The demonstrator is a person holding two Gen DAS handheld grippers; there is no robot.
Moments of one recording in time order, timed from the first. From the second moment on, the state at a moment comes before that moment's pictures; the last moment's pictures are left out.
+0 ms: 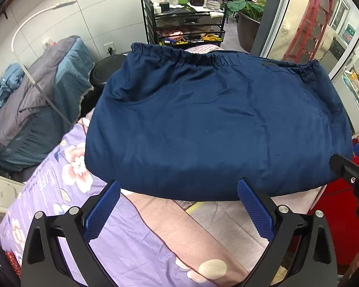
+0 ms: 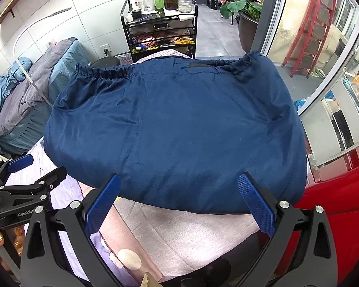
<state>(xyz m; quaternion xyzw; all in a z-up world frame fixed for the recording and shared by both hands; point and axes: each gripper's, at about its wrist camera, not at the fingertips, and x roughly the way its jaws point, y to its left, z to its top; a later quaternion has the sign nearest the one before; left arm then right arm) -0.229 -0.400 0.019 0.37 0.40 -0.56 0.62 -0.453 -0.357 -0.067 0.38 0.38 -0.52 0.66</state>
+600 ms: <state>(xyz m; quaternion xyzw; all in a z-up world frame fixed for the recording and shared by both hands) -0.233 -0.403 0.020 0.39 0.38 -0.54 0.64 -0.455 -0.357 -0.068 0.38 0.38 -0.52 0.66</state>
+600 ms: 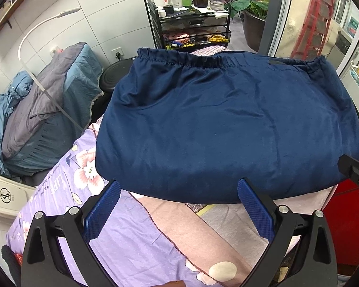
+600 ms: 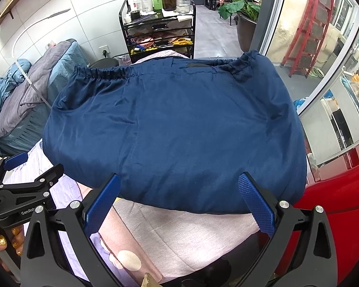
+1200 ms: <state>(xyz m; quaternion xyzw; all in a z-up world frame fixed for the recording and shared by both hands) -0.241 -0.399 0.021 0.40 0.36 -0.56 0.64 -0.453 -0.356 -0.071 0.38 0.38 -0.52 0.66</state>
